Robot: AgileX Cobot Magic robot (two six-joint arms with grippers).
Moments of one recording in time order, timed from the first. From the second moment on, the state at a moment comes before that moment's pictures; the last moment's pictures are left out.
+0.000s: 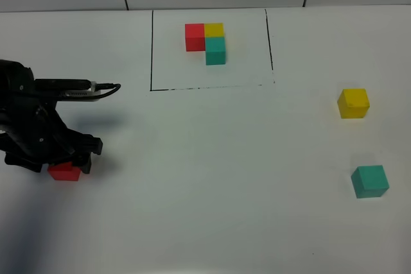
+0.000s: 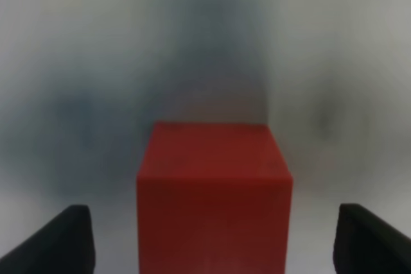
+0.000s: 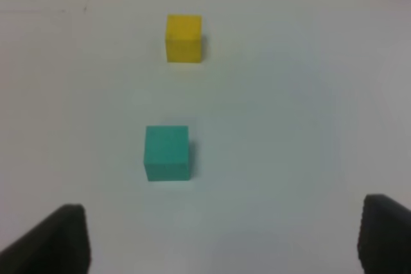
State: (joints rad) left arm -0.19 1.79 -0.89 0.04 0.61 -0.17; right arm 0.00 0.05 -0.50 0.02 1.06 -0.03
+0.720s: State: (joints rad) left arm -0.19 1.85 -0.90 0.04 0.55 -0.15; right arm 0.00 0.05 -0.50 0.02 1.06 -0.03
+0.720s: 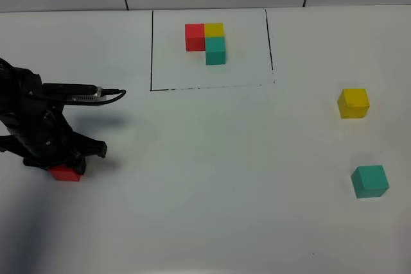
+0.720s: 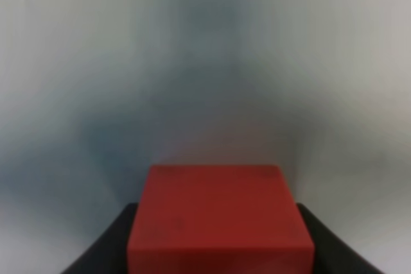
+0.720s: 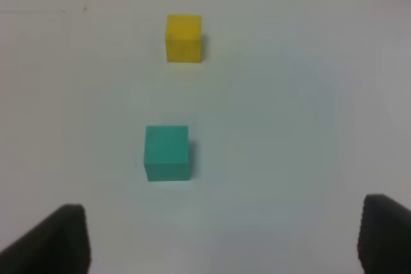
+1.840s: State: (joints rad) left arm -0.54 2.17 -1.73 0.08 1.04 0.67; right arm 0.00 0.05 -0.50 0.02 1.06 -0.03
